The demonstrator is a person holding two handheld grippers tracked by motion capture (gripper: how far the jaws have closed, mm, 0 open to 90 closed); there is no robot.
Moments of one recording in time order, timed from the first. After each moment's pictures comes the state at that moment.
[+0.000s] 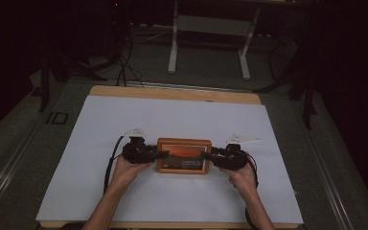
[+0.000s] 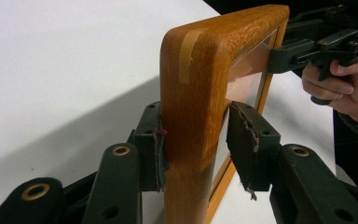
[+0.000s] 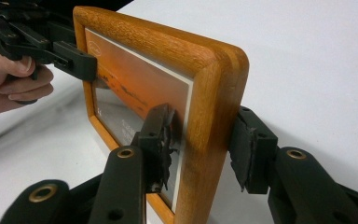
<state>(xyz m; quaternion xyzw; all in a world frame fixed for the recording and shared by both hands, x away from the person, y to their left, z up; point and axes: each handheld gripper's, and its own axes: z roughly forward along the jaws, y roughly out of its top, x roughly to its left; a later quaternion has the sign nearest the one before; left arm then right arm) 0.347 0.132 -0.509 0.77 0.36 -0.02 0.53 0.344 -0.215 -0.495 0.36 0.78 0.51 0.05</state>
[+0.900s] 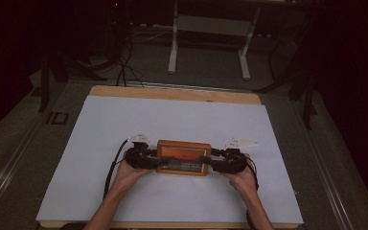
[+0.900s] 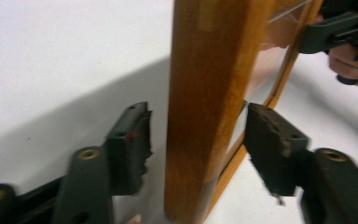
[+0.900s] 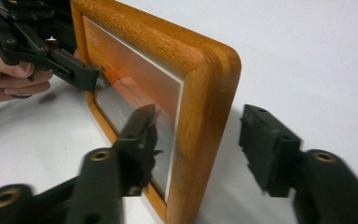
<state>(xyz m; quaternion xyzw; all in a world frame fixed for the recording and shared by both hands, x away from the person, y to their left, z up) 0.343 0.126 -0.527 0.79 0.37 -0.01 0.49 0.338 -0.216 -0.503 0.34 0.80 0.50 0.07</state>
